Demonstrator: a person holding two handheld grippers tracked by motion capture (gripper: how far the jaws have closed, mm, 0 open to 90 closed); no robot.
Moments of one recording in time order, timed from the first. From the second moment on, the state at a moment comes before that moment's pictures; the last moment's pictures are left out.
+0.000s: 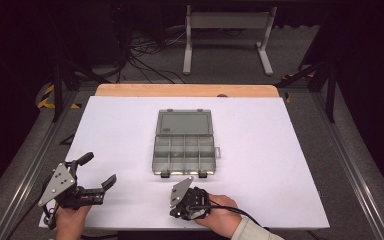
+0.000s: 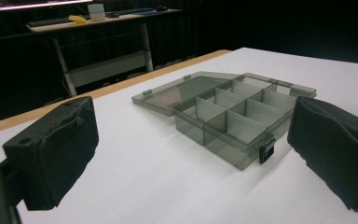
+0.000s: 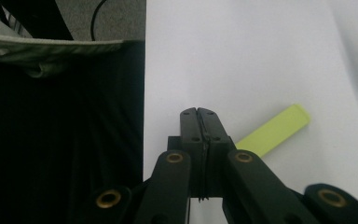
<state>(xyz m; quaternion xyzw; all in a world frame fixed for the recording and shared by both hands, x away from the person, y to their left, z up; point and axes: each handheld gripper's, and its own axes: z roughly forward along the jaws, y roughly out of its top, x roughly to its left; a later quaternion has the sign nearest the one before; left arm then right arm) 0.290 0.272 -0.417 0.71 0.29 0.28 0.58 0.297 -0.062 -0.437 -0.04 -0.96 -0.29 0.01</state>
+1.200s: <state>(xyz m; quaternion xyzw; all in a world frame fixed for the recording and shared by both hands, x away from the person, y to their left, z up) 0.291 0.272 -0.417 0.71 0.29 0.28 0.58 0.313 -0.078 -0.440 -0.08 -0.96 -0.27 -0.01</state>
